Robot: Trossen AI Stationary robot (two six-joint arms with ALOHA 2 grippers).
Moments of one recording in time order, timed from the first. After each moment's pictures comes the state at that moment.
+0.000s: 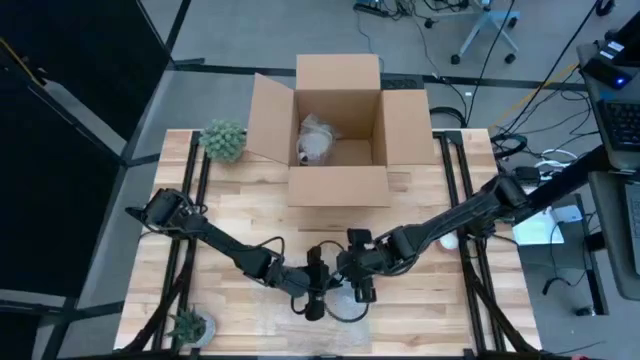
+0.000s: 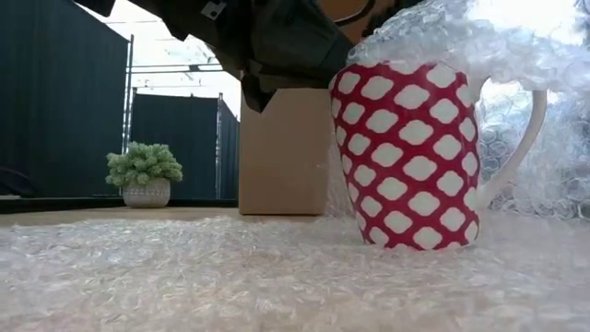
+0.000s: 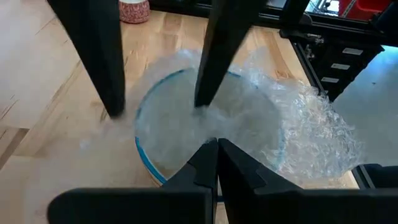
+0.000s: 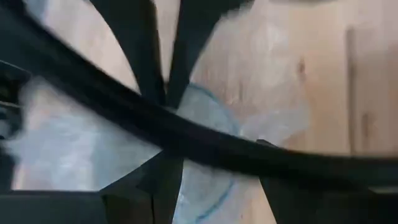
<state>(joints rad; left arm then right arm) -0.45 1.91 1.09 0.29 -0.32 -0.36 0.40 1.78 1.35 -0.69 0.12 0.33</state>
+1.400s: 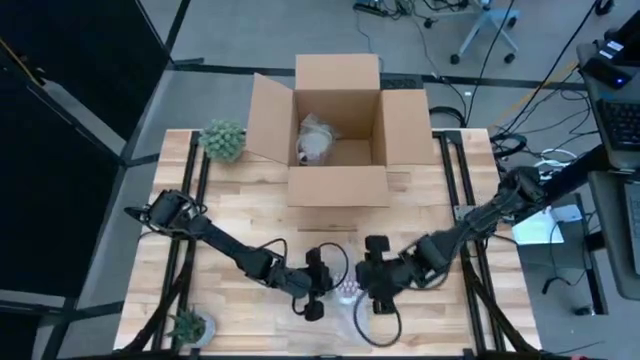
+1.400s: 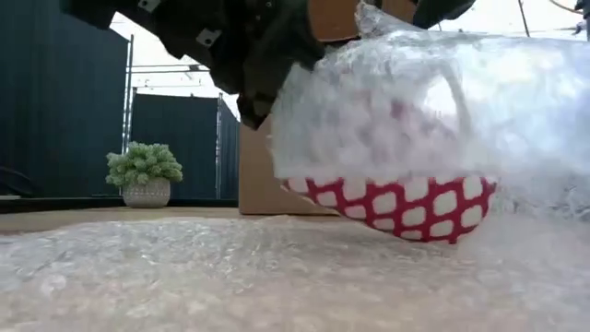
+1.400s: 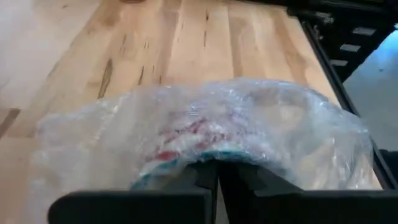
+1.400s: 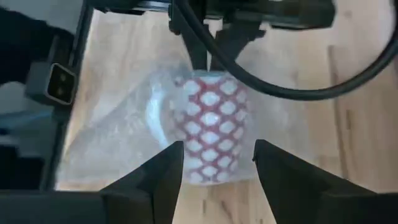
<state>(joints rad) -0.45 1.92 1.08 0.28 -0.31 -0.36 0.58 1.61 1.31 -0.72 0.33 0.46</state>
